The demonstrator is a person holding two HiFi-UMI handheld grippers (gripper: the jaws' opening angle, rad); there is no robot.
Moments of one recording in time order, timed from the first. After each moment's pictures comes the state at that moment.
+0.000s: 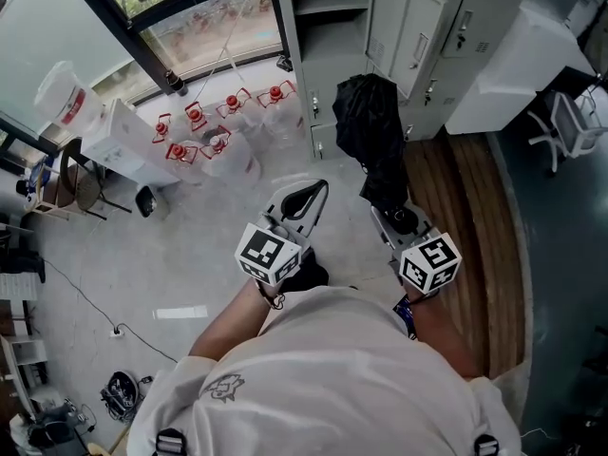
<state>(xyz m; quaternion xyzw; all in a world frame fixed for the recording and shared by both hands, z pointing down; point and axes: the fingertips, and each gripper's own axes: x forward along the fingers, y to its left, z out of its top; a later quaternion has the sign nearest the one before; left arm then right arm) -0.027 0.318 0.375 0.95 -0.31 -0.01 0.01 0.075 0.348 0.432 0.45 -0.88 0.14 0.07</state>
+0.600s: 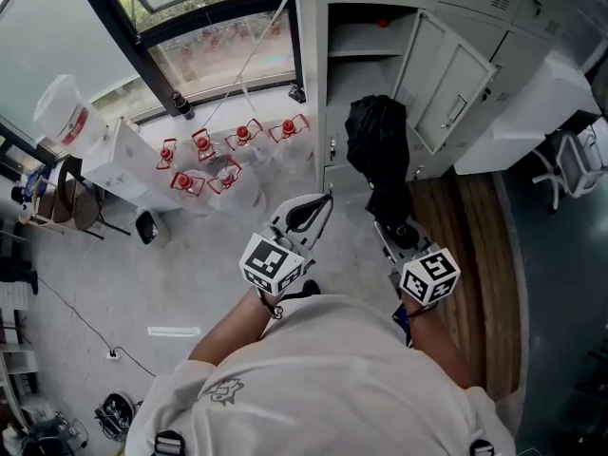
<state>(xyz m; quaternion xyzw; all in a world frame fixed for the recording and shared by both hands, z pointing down) -0.091 0.175 0.369 0.96 -0.30 -0.02 0.00 0.016 0.203 0.430 0.46 -0.87 0.15 0.06</state>
